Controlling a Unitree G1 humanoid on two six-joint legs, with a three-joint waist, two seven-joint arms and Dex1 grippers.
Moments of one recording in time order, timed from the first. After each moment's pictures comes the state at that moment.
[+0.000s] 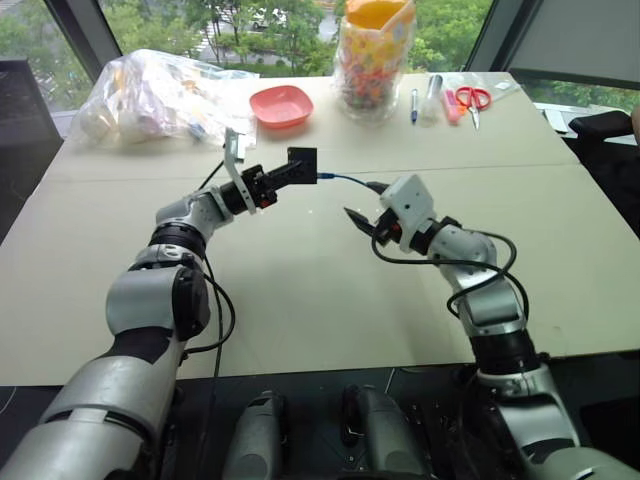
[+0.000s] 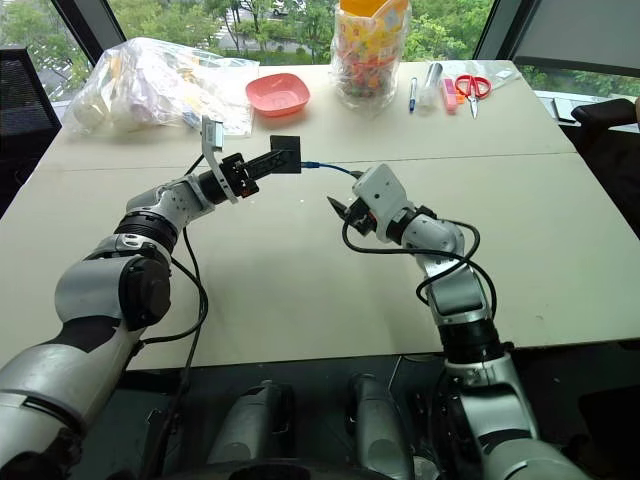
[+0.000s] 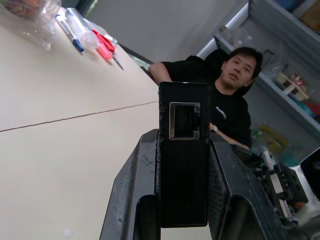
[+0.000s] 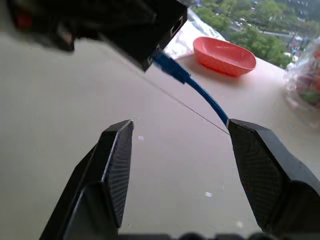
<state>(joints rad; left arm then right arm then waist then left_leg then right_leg) -1.21 0.30 0.35 1.28 -0.42 0.46 -1.22 -0.48 -0.18 -0.05 -0.17 0.25 0.49 0.58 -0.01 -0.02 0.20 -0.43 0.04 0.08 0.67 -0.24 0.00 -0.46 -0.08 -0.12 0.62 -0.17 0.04</state>
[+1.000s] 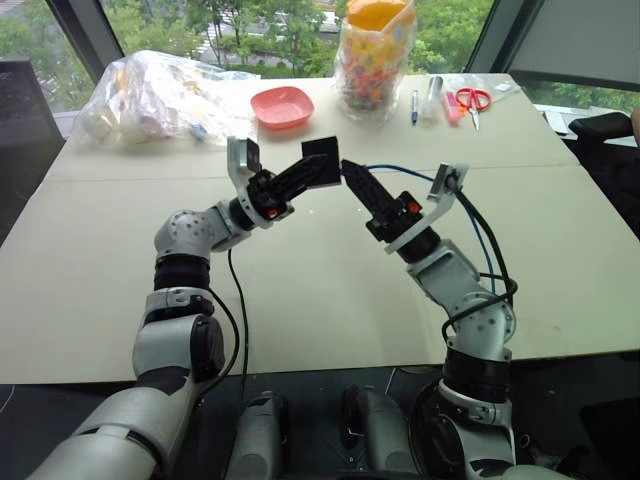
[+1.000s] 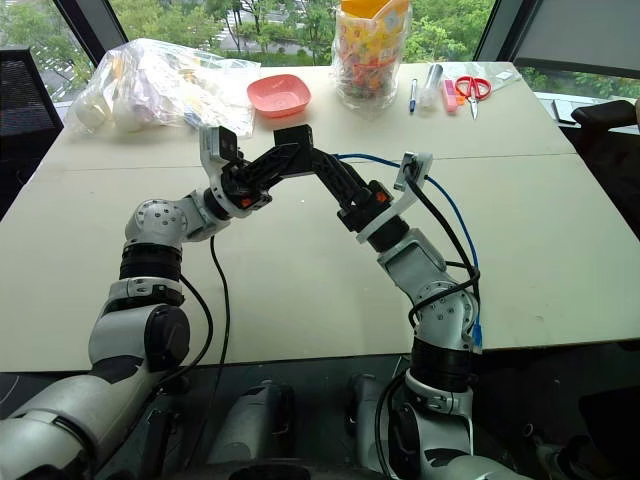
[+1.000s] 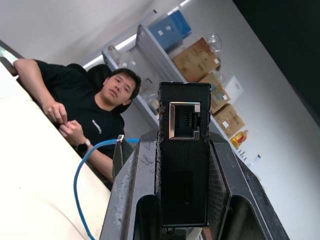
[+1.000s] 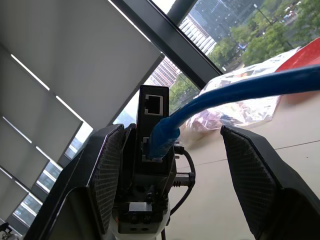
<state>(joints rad) -0.95 0.19 0.37 0.65 -0.77 1.04 -1.18 -0.45 0.04 -0.23 -0.27 0.96 0.75 0.29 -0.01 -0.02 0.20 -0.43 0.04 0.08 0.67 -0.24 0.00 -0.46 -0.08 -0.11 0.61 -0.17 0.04</state>
